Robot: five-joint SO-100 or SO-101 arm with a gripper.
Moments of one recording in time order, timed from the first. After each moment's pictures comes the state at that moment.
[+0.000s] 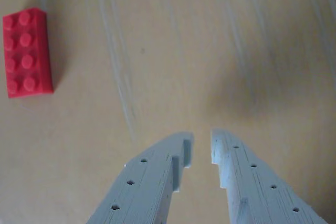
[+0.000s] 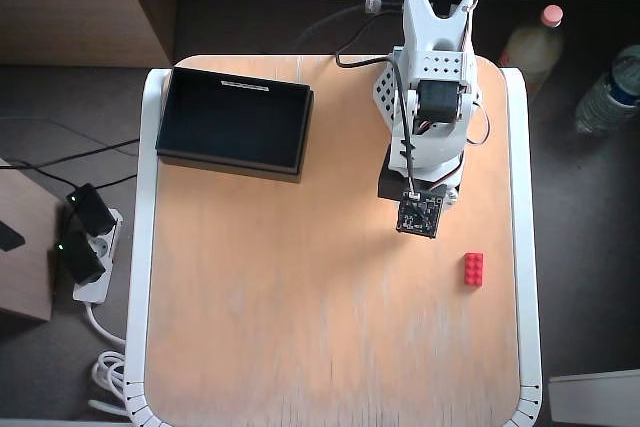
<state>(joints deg) -0.8 183.8 173.0 75.8 170.4</state>
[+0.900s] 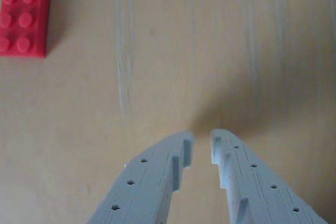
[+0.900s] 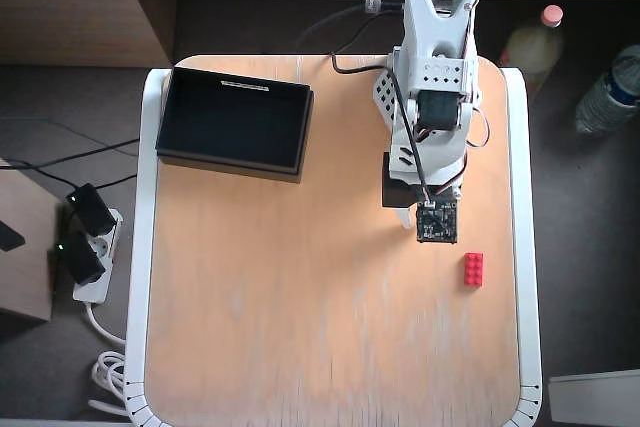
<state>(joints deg) -1.0 163.8 165.1 69.3 181.9</state>
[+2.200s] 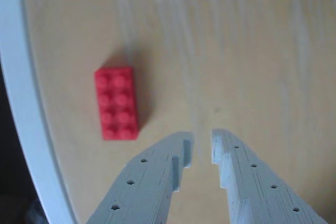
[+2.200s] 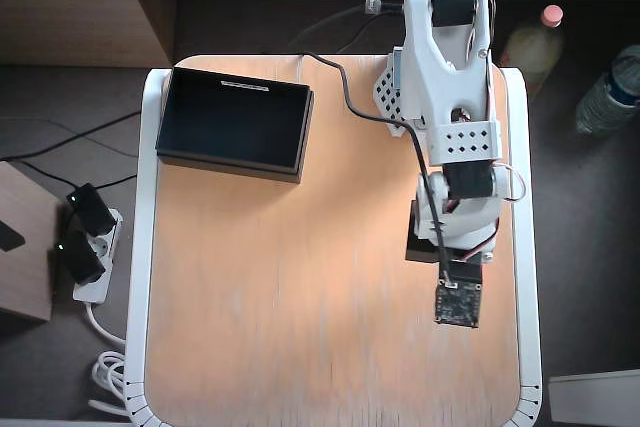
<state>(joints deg) -13.2 113.6 120.2 70.6 165.4</state>
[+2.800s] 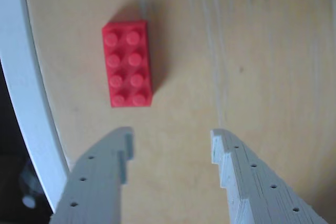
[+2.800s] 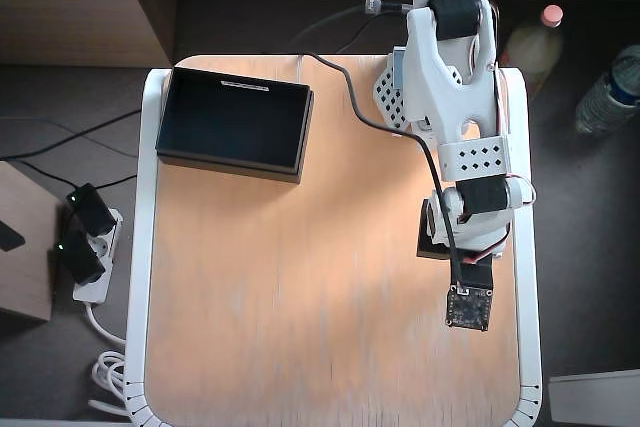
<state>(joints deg) -16.4 107.7 120.1 71.6 162.0</state>
